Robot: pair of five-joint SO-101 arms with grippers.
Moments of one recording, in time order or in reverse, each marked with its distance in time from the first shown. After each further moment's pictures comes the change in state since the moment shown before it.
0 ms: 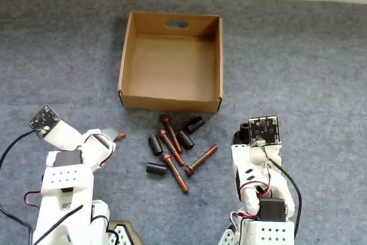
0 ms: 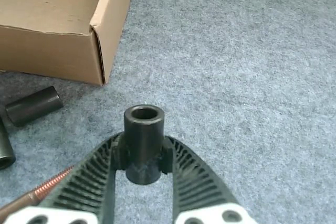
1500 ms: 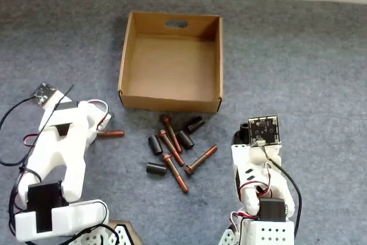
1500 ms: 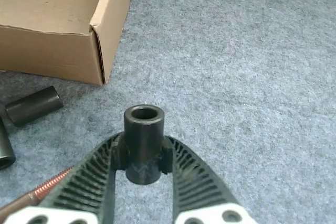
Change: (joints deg) left arm -1.8 42.0 -31.2 -0.5 5.5; right arm 0.0 0.0 0.0 0.0 0.0
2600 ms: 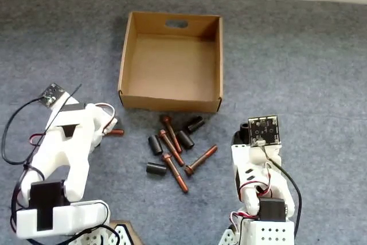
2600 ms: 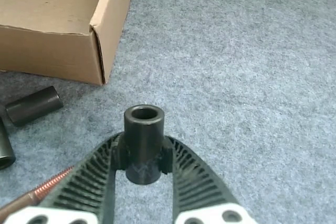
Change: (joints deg) left arm 3.0 0.6 2.7 -0.3 0.0; right arm 0.0 0.0 0.0 0.0 0.0
